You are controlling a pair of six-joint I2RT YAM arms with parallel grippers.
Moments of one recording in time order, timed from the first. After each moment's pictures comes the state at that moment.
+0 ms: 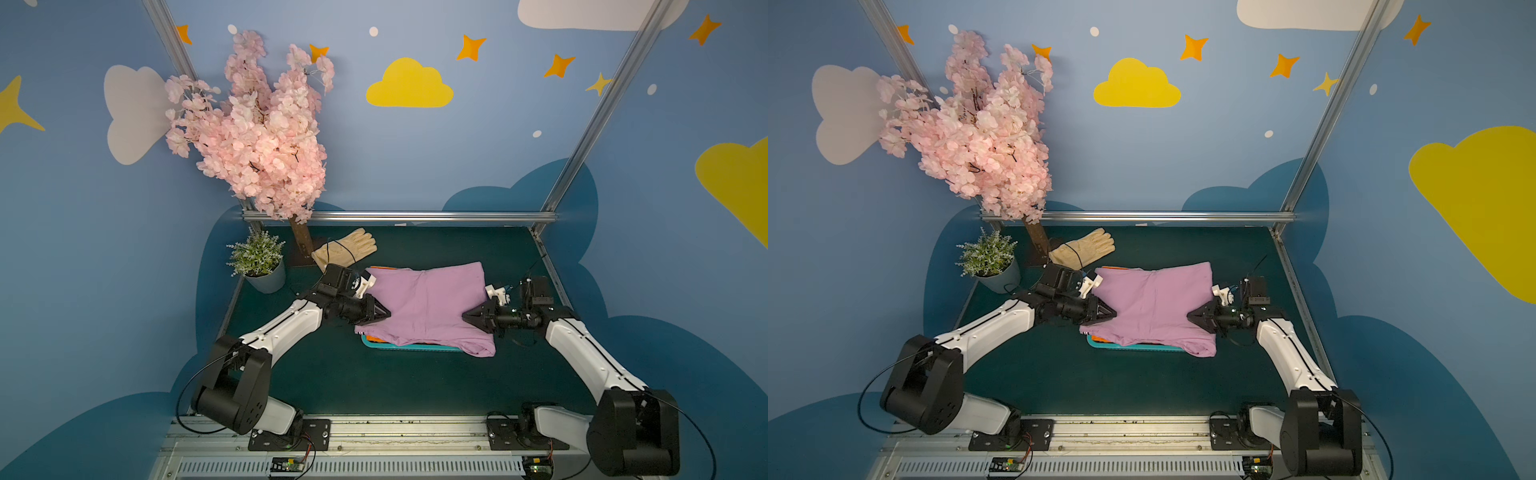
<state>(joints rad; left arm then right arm) -0.36 1.45 0.87 -0.34 0.81 -0.55 0.05 1.21 0.73 -0.58 -0.97 0.67</state>
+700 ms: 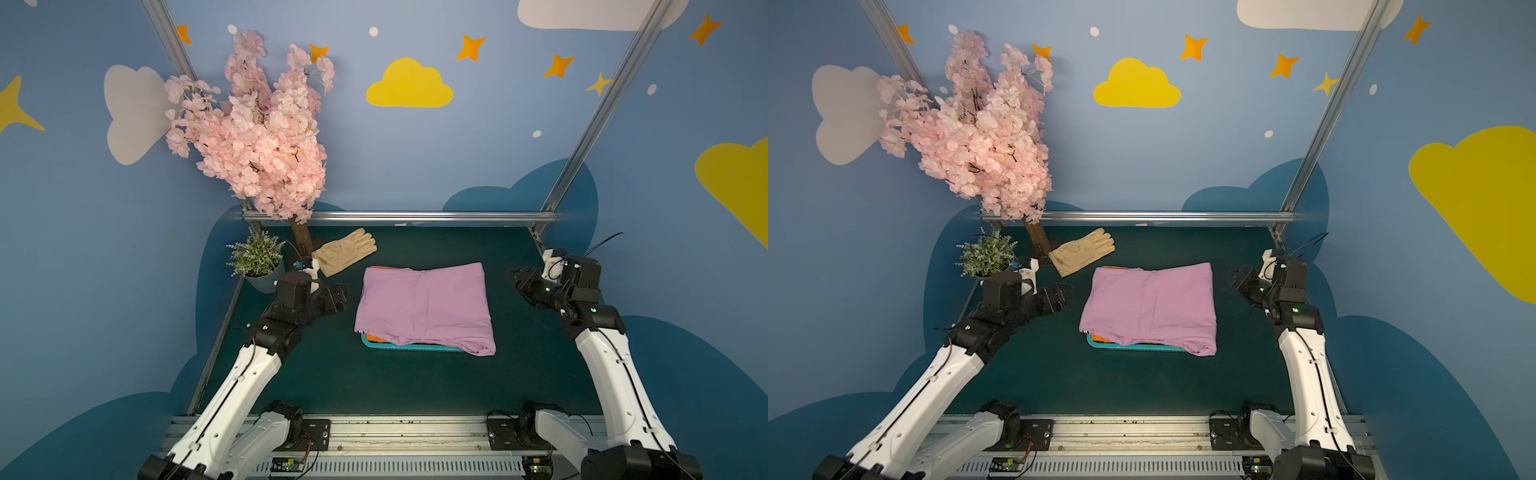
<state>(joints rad) -0.25 0.88 0.76 -0.43 0.00 -0.51 -0.07 1.02 0.98 -0.59 -0.30 0.62</state>
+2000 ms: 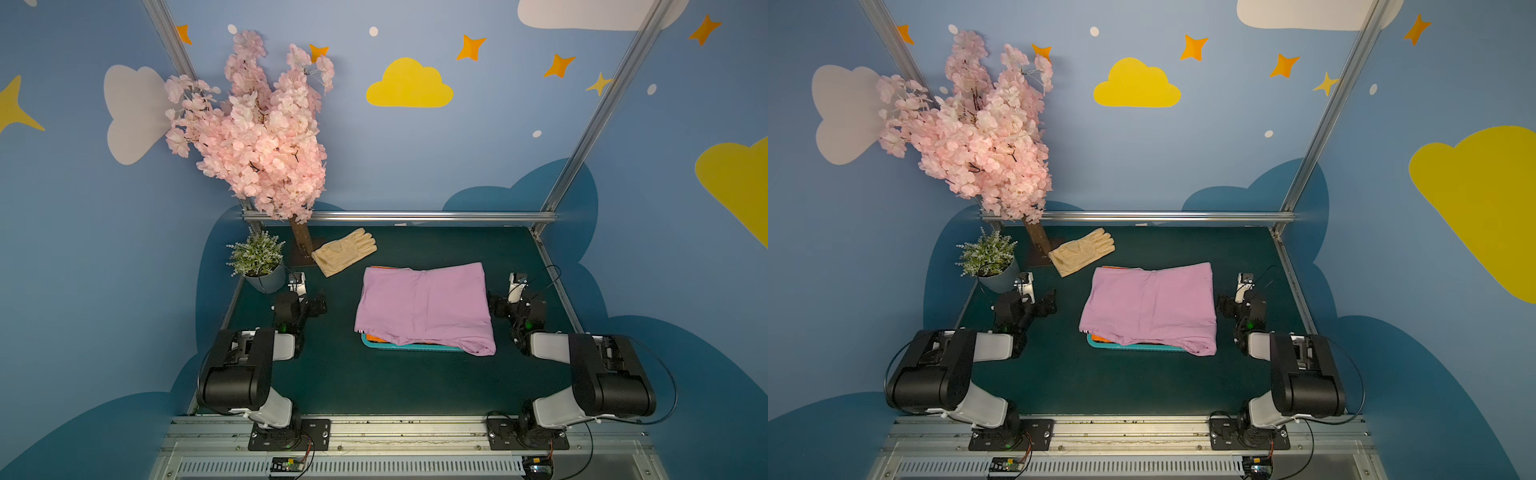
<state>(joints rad) 0.04 1.55 0.38 0.77 0.03 -0.04 0.02 1.50 0.41 0.62 -0.01 0.02</state>
